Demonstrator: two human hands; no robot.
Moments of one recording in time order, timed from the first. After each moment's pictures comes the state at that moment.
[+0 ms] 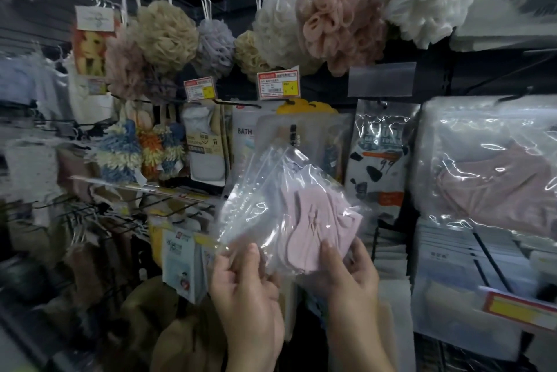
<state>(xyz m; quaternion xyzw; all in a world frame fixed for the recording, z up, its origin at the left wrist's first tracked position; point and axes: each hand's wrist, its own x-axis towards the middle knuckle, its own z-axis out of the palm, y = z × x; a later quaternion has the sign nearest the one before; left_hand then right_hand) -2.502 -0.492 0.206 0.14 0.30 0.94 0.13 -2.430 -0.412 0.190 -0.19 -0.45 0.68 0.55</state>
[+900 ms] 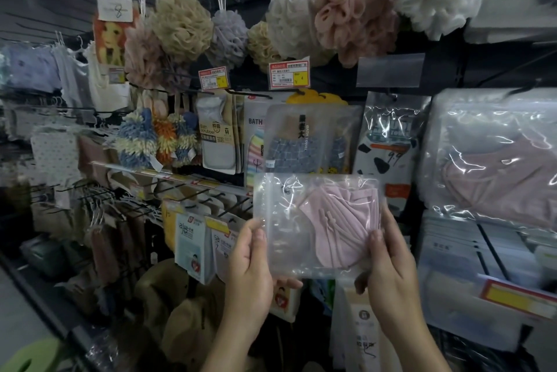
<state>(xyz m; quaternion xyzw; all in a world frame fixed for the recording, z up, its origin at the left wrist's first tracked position) -2.514 -0.518 0.198 0.29 0.52 0.79 0.14 -2.379 -0.379 0.185 -0.18 -0.63 0.52 0.54</state>
